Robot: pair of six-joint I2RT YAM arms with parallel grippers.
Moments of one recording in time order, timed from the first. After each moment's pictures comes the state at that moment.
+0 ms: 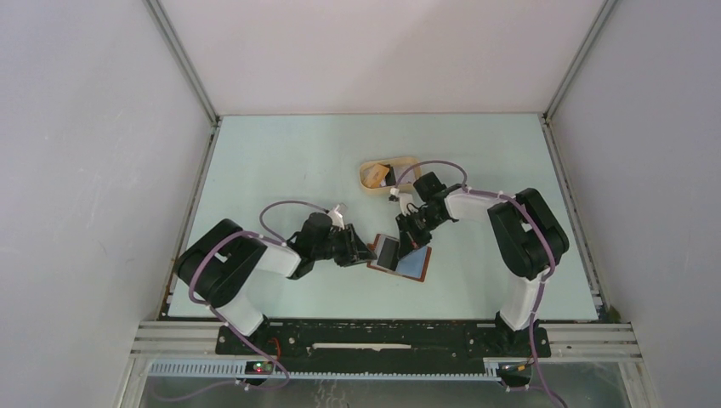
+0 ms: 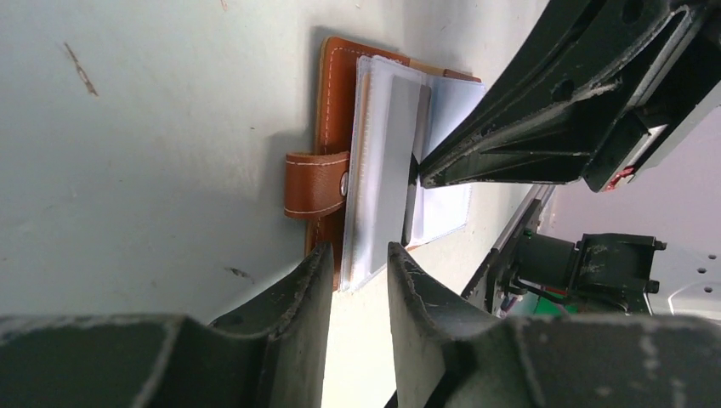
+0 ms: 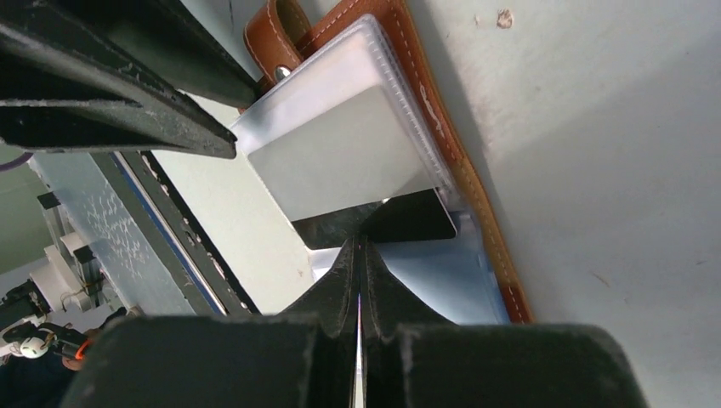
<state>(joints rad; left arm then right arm) -0.63 1.62 0.42 0.60 0.44 -0.95 0.49 1.85 1.04 -0.49 -0.71 -0.03</state>
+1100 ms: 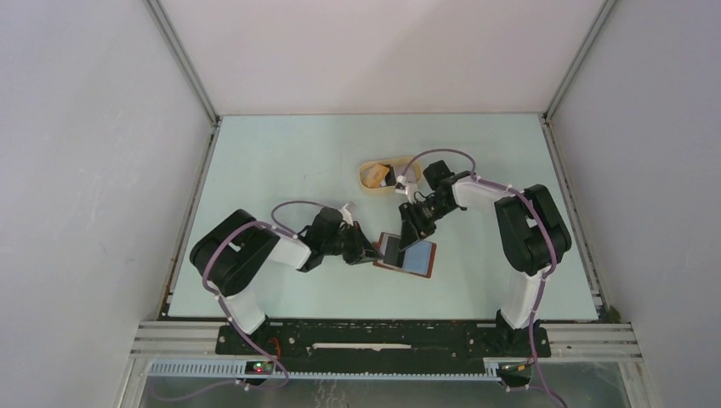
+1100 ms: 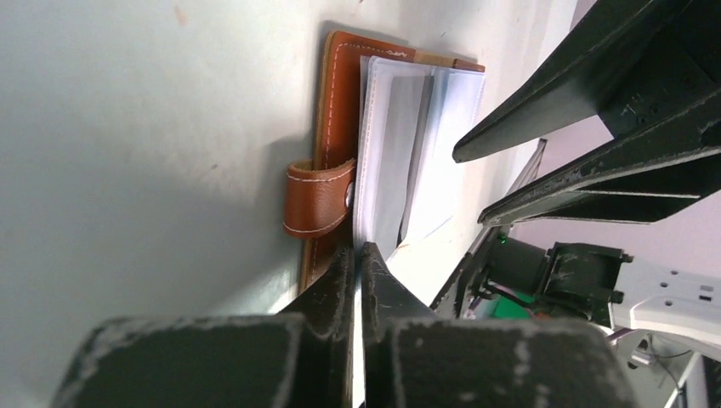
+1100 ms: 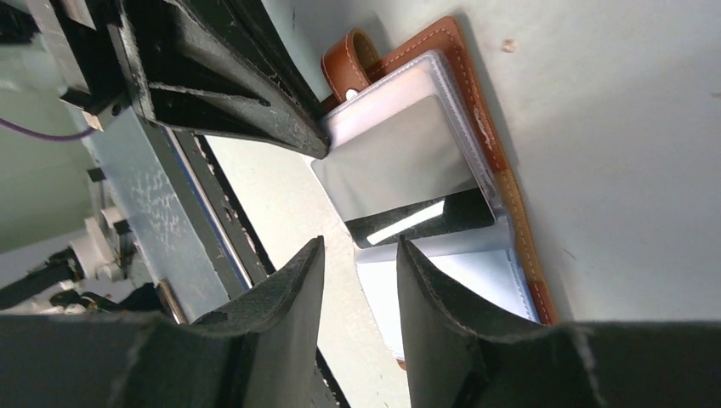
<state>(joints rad) -0.65 1.72 0.51 0.57 0.48 -1.03 0.42 1.88 1.15 -0.64 -0.83 -0.14</state>
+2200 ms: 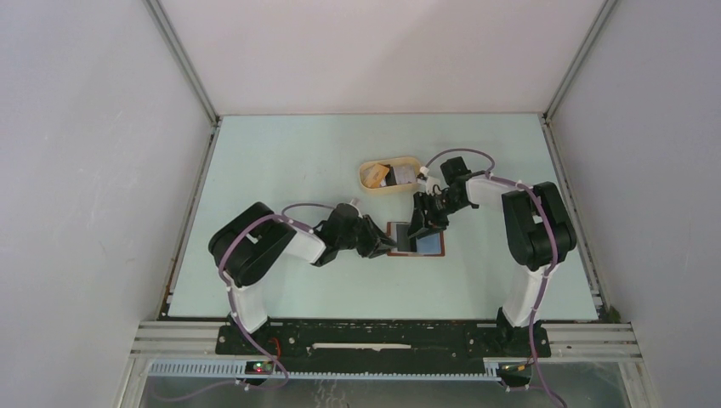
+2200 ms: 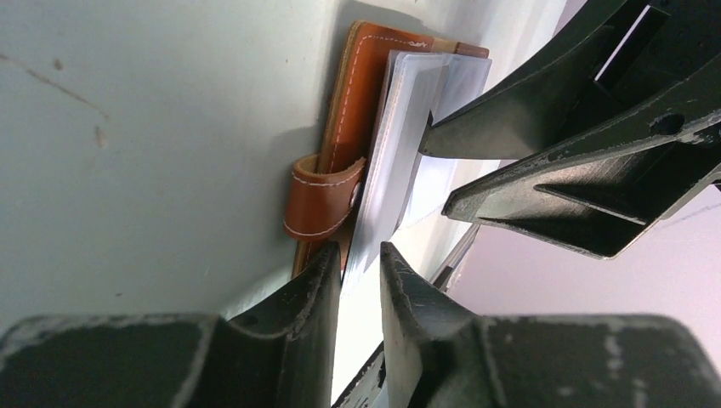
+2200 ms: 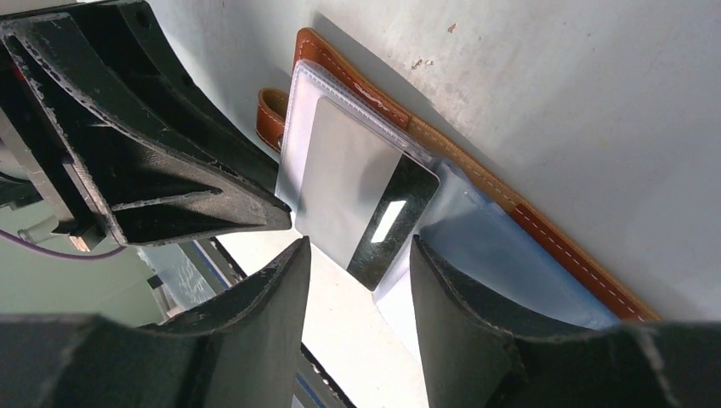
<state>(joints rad) -0.72 1.84 0.65 0.58 0.34 -1.31 0.28 1.89 1.12 -0.52 -0.74 0.11</state>
